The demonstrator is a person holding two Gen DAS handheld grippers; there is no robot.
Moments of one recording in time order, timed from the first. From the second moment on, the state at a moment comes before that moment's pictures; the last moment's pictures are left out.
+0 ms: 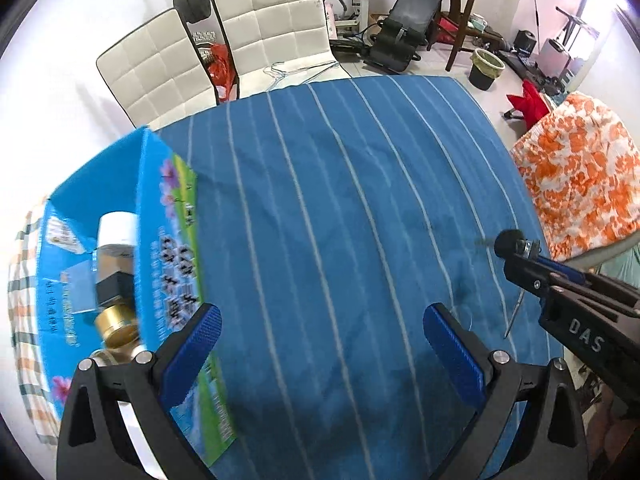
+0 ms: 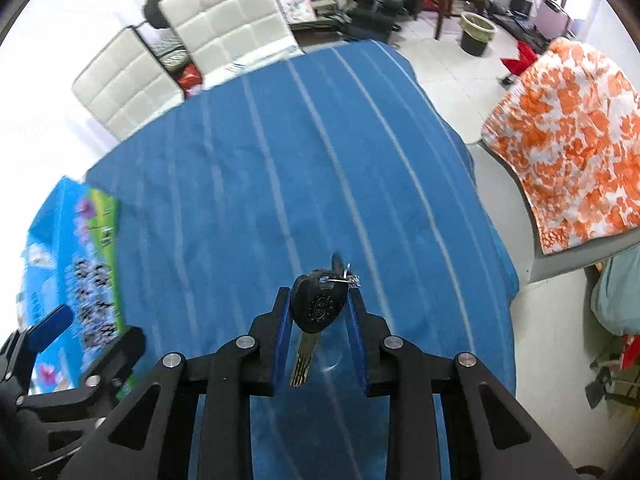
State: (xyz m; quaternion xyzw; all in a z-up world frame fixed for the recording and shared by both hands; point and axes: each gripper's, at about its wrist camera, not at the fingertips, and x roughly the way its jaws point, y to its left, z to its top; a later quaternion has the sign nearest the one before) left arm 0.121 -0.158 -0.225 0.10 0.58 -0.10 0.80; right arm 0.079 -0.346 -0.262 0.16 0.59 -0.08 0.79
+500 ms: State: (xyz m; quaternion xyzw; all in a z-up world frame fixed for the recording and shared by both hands) left arm 0.094 -0.057 -0.162 0.05 0.55 -0.05 0.84; right arm 0.056 -0.238 -0.178 0.15 0.55 0.04 0.82
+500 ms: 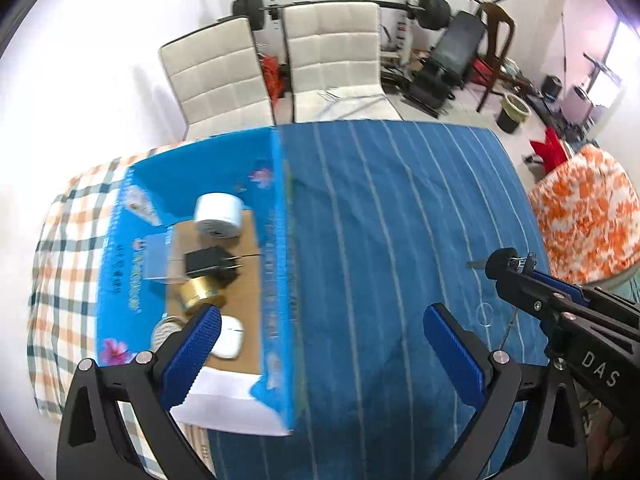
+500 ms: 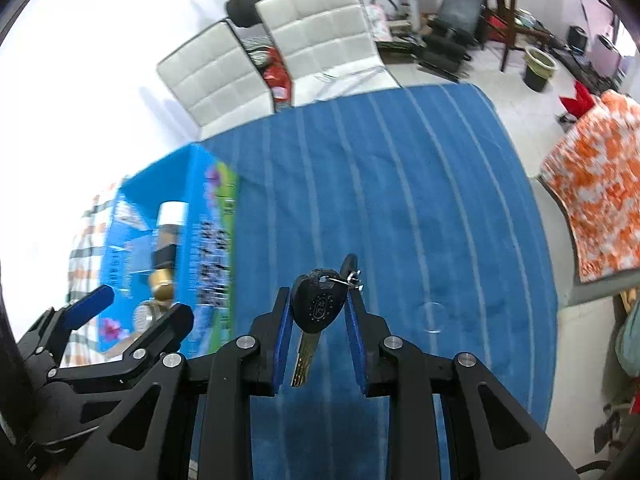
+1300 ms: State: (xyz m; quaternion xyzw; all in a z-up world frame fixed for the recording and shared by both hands) left arm 0.104 0.127 -0.182 0.05 0.56 0.02 0.83; right arm 0.112 -0.050 -0.189 0.13 0.59 0.14 0.78
